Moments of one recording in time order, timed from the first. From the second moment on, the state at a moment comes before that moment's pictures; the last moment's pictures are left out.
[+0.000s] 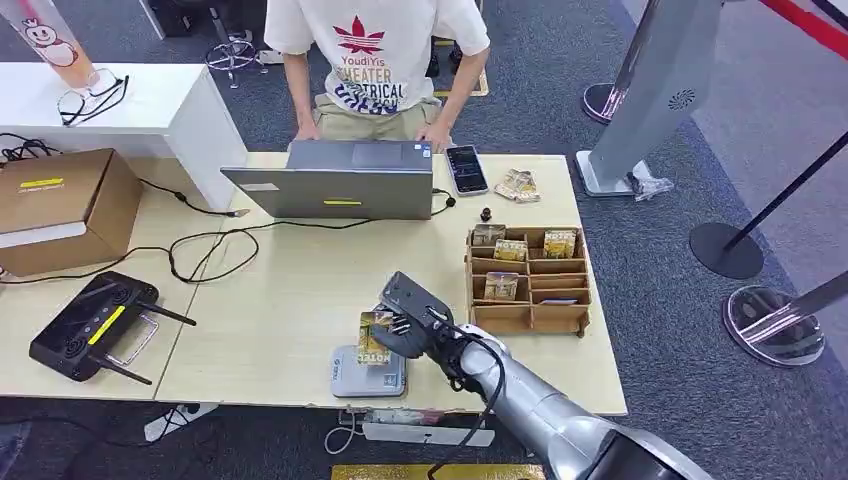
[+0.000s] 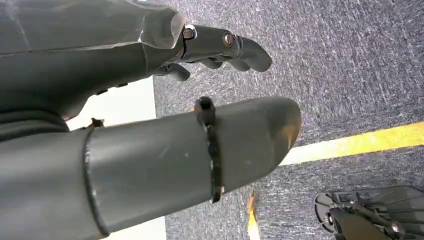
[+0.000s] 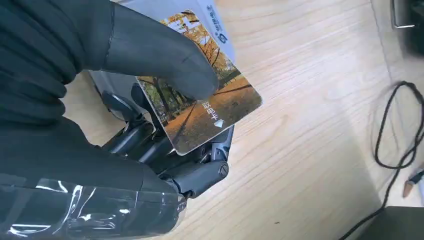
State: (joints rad) left arm -0.12 -0.13 0.54 -0.19 -0.98 0.20 0.24; right arm -0.67 0.14 0.84 -0.45 -0.35 0.19 -0.24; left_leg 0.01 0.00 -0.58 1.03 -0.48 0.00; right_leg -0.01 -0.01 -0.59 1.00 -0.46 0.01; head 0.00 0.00
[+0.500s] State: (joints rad) left arm -0.12 -0.13 0.54 -0.19 -0.98 0.20 0.24; right arm -0.67 0.13 0.84 -0.41 -0.35 0.20 -0.23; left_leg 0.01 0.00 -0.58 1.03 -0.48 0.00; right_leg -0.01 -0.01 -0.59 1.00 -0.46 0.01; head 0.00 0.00
